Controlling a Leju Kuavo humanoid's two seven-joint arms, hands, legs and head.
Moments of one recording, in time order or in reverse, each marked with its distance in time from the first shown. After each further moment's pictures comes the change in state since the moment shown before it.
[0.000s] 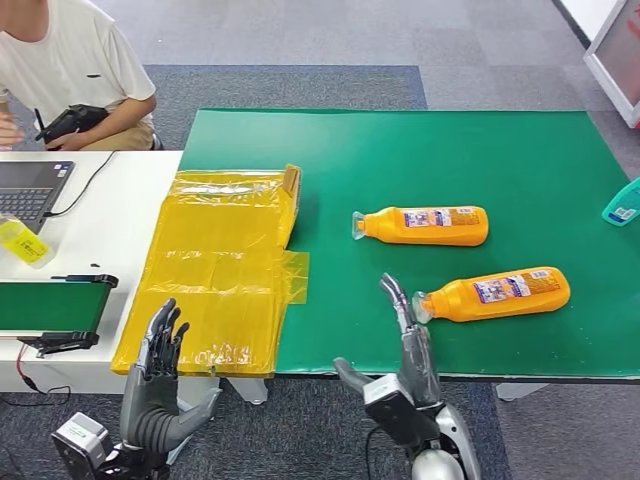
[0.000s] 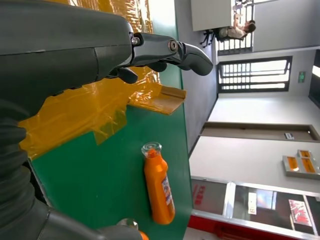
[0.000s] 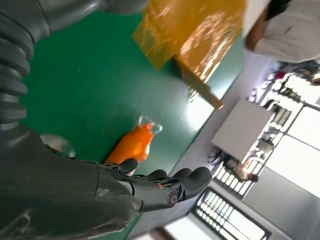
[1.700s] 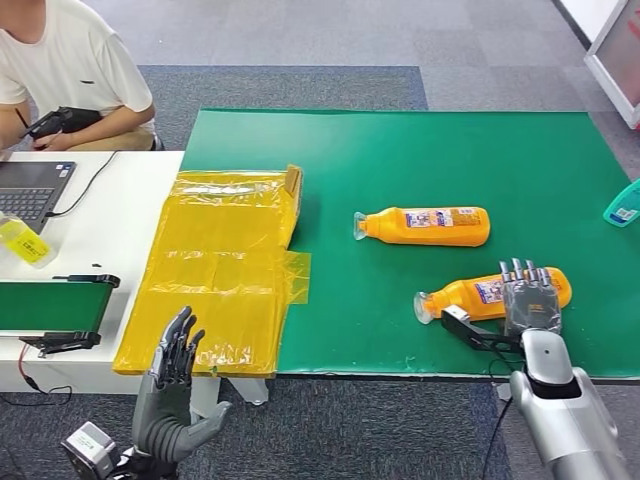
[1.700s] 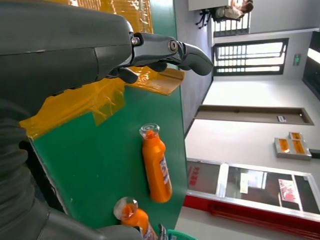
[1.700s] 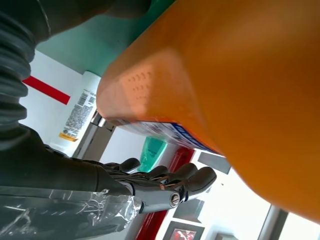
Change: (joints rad) left arm 0.003 0.001 -0.014 0.050 0.005 -0.065 -0.056; right arm -0.460 -0.459 -0.132 0.611 0.829 0.045 0.574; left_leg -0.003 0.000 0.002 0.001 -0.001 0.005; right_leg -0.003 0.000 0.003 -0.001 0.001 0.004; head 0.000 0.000
